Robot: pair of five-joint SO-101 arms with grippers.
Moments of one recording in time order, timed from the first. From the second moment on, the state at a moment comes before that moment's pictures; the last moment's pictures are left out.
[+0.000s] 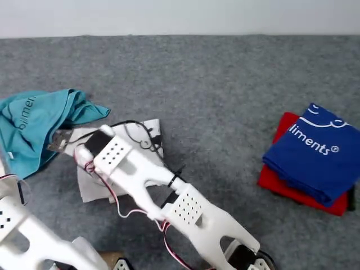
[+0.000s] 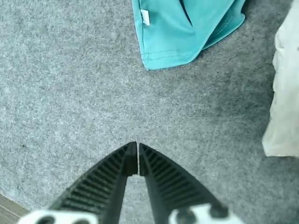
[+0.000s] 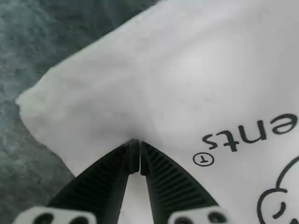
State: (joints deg) left arm -55.6 -43.6 37.5 83.4 -25.5; right arm -58.2 60.0 -63.2 94.1 17.4
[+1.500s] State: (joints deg) left arm -55.6 -43.6 37.5 83.4 -25.5; right arm -34.7 66.1 -88.3 100.5 13.6
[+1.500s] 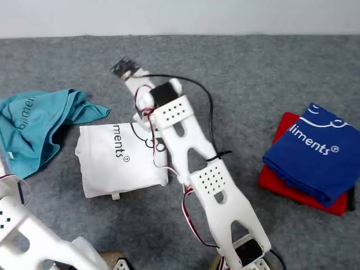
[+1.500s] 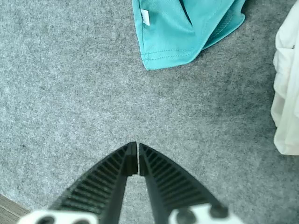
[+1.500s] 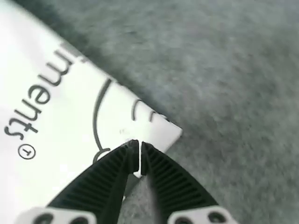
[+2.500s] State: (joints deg) left arm -55.6 -43.6 37.5 83.4 -25.5; right arm -43.0 53.6 -45.4 100.1 -17.7
